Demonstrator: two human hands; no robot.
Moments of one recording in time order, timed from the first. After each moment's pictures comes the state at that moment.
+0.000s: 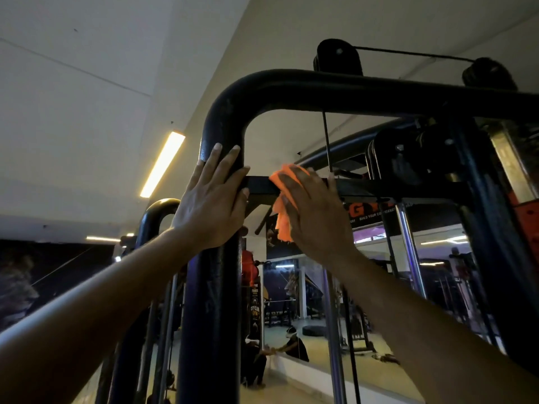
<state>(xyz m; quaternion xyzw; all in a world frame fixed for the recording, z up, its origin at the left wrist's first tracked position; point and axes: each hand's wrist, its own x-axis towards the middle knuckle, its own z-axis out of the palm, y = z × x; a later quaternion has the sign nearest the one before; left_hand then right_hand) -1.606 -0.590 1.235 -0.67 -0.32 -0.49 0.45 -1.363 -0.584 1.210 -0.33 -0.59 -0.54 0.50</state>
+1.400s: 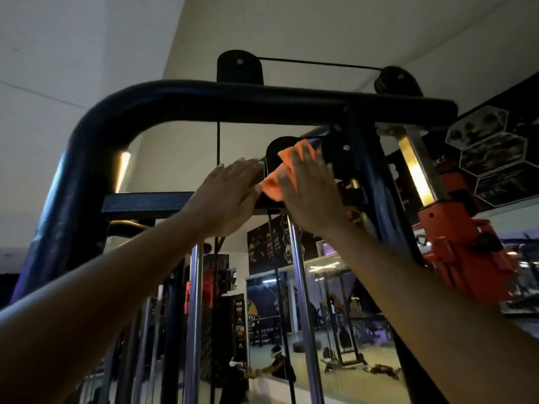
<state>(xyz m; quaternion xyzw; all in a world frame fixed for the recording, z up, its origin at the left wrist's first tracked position) -1.362 -0.617 1.275 -0.76 -0.27 -0.43 0.41 -1.149 -0.611 1.264 -0.39 -0.57 -0.43 0.57</state>
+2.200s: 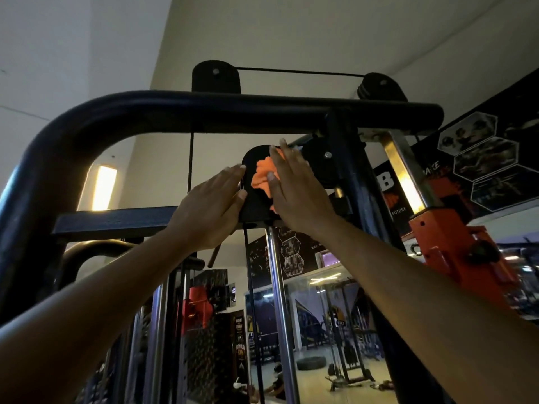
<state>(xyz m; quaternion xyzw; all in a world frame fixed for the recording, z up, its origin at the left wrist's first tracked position) -1.333 -0.591 1.288 -0.74 -0.27 -0.46 0.40 -1.120 -0.595 1.291 -0.36 -0.62 -0.43 0.55</state>
